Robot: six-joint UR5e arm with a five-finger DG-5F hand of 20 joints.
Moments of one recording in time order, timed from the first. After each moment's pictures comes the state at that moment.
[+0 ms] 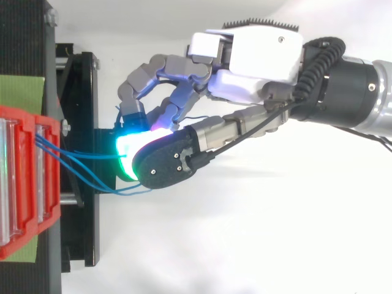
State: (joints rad) arm 0.12 -2.33 -1.18 -2.72 -1.38 0.01
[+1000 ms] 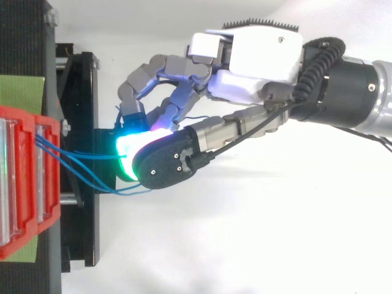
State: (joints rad) arm 0.12 -2.33 -1.18 -2.72 -1.38 0.01
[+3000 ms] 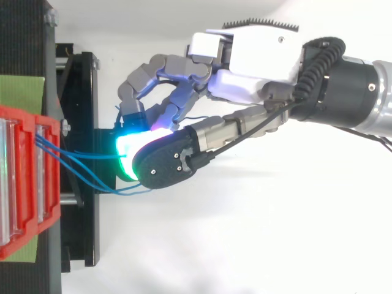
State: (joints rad) arm 0.12 -2.33 -1.18 -2.72 -1.38 0.01
